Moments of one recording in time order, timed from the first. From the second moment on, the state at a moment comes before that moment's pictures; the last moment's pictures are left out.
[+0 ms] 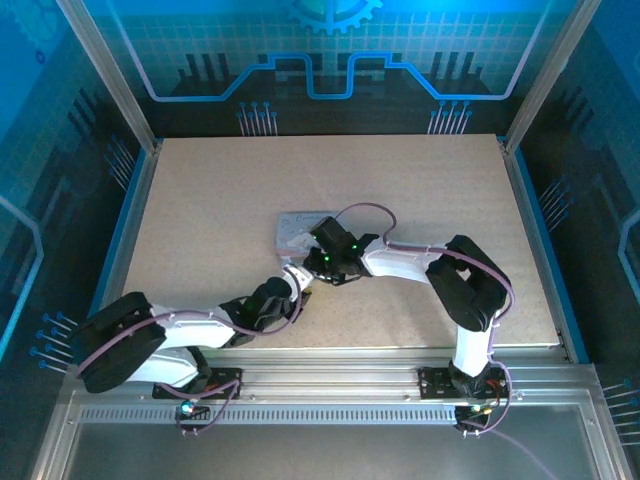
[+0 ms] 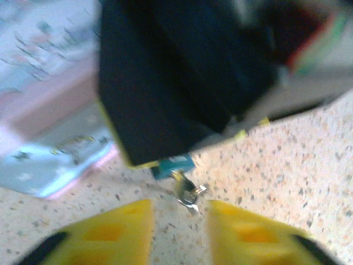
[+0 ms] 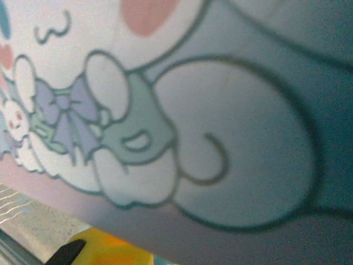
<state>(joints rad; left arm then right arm) -0.88 1.30 0.29 0.42 -0.28 -0.09 0.82 1.85 1.11 -0.26 -0.18 1.03</state>
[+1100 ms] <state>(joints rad) -0.59 1.42 0.19 0.77 0.24 -0.50 0.79 1.81 1.03 -0.15 -0.22 1.06</state>
